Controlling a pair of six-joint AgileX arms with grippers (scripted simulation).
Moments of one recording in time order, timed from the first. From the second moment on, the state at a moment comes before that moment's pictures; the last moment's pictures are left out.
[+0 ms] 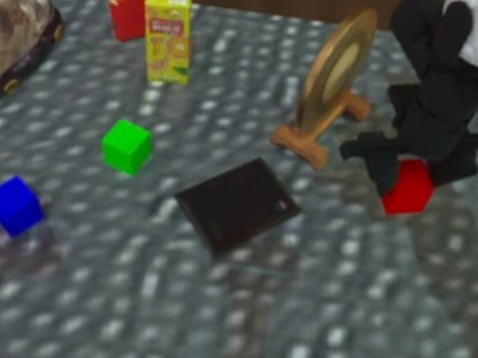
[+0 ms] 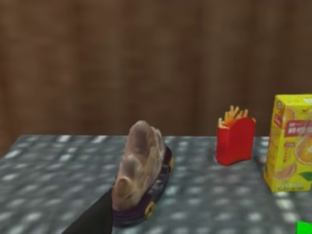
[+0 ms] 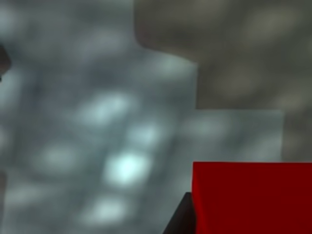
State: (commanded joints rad) left arm 0.00 0.00 0.00 0.00 0.00 0.00; right arm 0.36 2.20 1.74 -1.09 0.01 0.12
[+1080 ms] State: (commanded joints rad) left arm 0.00 0.00 0.00 0.00 0.00 0.00; right arm 0.89 2.40 2.14 -1.30 0.03 0.88
